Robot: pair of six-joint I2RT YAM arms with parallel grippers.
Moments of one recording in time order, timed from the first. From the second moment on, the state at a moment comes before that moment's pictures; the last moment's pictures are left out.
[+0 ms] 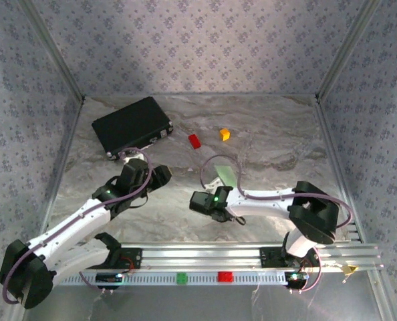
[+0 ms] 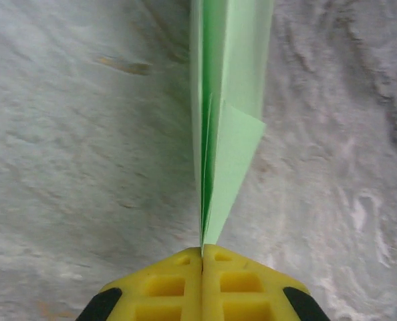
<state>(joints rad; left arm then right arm) -0.64 0.93 0.58 -0.32 -0.07 -0.95 1.18 1.62 0.96 -0.94 0.61 0.59</state>
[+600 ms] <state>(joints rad) -0.63 1.01 0.57 -0.30 -0.01 -0.97 0.92 1.31 0.73 -0.46 0.04 0.55</state>
